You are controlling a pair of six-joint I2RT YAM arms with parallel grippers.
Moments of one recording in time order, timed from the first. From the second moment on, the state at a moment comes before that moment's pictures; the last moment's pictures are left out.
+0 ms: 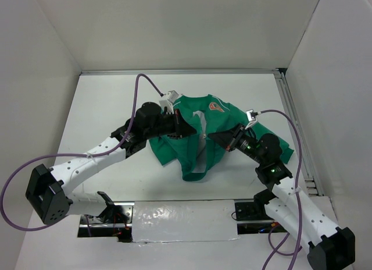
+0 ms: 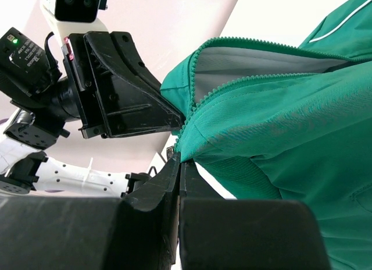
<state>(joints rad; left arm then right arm) -0.74 1.28 1.02 -0.06 0.27 -0.75 0.40 0.65 0.41 0.30 -0.46 0.97</state>
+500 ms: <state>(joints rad) -0.74 1.28 1.02 -0.06 0.28 -0.74 0.40 0.70 0.41 0.31 -0.47 0.97</state>
